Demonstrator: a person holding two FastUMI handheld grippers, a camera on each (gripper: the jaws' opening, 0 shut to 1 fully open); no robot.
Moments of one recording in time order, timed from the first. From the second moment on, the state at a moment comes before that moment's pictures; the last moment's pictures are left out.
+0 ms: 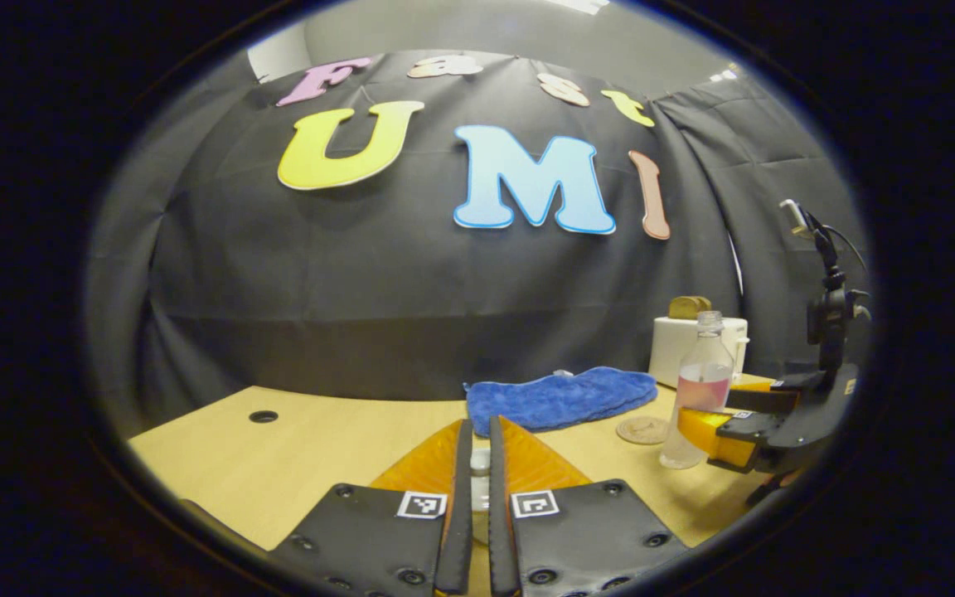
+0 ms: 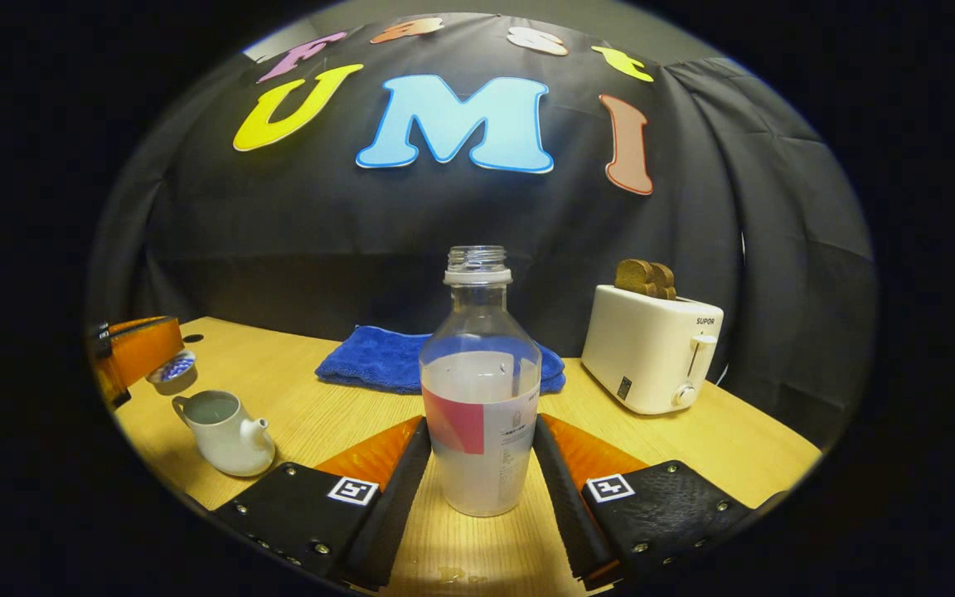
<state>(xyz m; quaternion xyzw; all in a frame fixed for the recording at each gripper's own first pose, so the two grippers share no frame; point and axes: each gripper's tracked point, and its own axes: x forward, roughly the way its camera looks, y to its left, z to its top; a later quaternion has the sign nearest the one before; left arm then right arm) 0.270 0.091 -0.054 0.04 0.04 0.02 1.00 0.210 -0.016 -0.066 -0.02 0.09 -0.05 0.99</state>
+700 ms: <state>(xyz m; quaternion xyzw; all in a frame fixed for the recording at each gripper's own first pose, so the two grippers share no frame) 0.239 0.162 -0.061 0.03 0.04 0.06 1.00 0.203 0.055 -0.069 -0.31 0.06 -0.02 0.95</state>
